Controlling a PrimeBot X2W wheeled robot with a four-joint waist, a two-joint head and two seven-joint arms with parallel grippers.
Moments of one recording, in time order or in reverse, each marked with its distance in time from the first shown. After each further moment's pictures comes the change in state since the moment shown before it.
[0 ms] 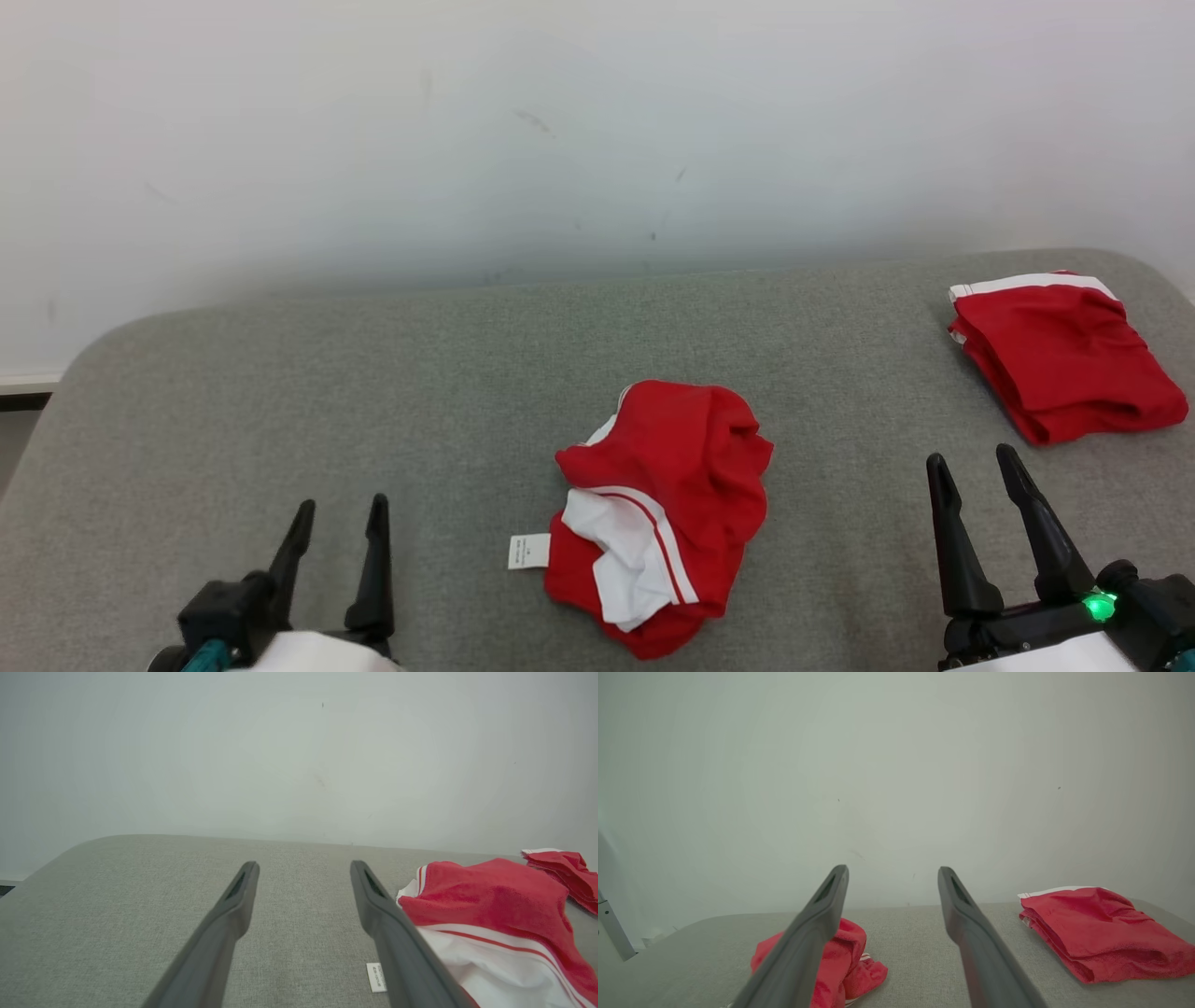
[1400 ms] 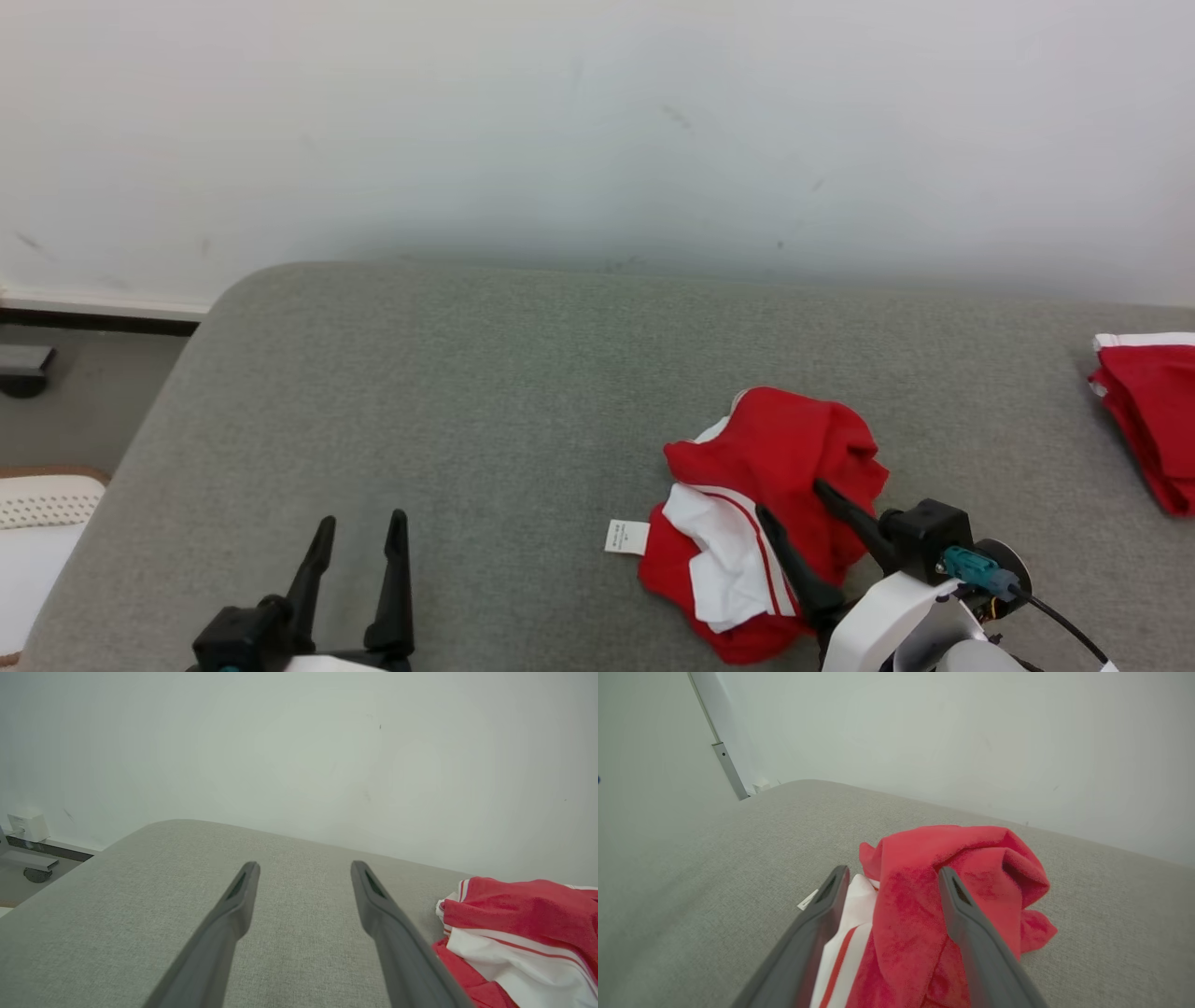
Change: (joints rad) left arm 0.065 -0.184 0.189 -0.007 0.155 -0.171 -0.003; right arm -0.270 -0.024 0.349 0.391 0.041 0.000 0.173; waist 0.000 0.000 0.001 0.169
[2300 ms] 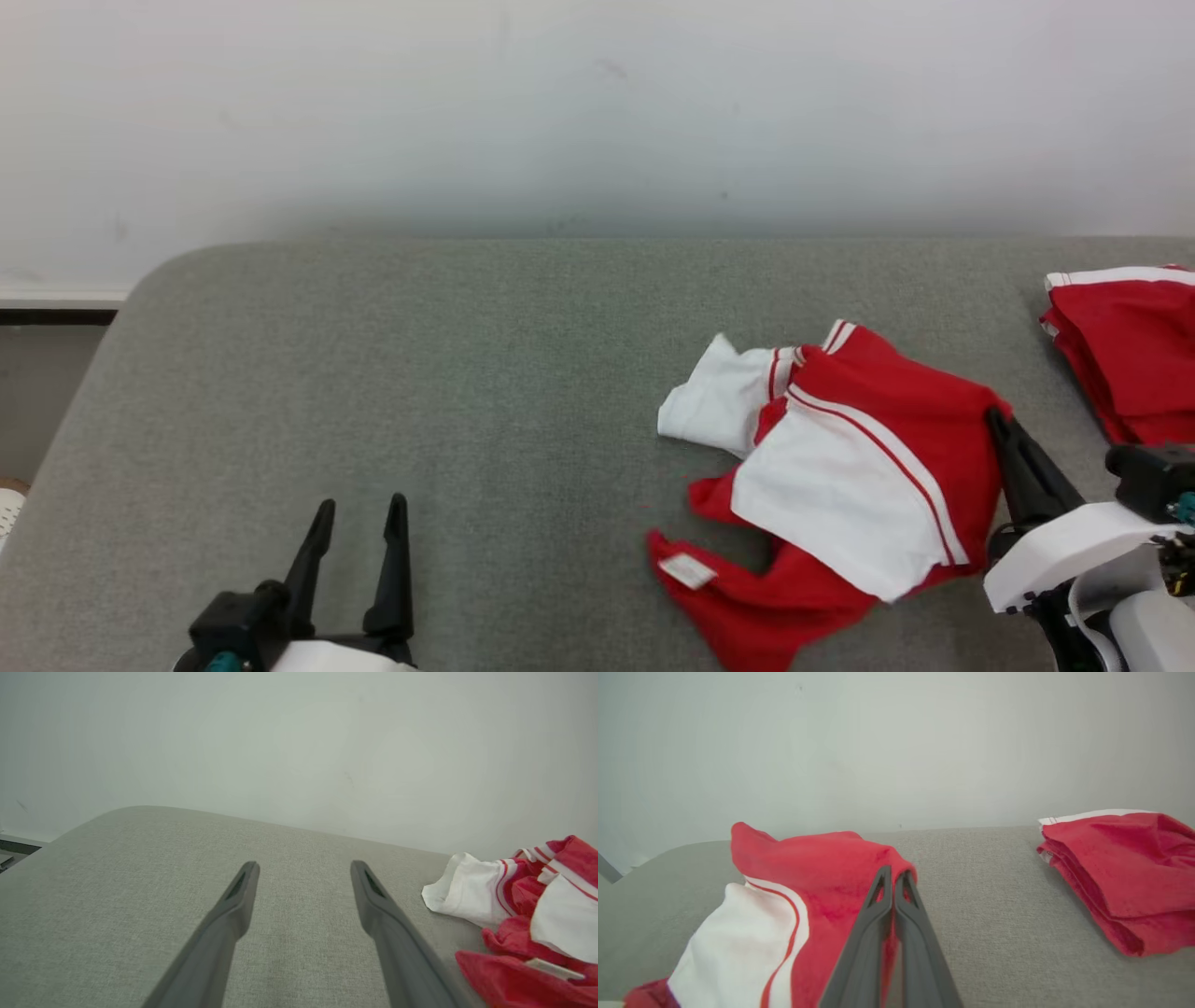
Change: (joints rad) left arm -0.020 -0.004 0.010 0.003 0.000 -0.016 0.000; right arm -0.017 -0.089 -0.292 0.001 0.116 0.000 0.002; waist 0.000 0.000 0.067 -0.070
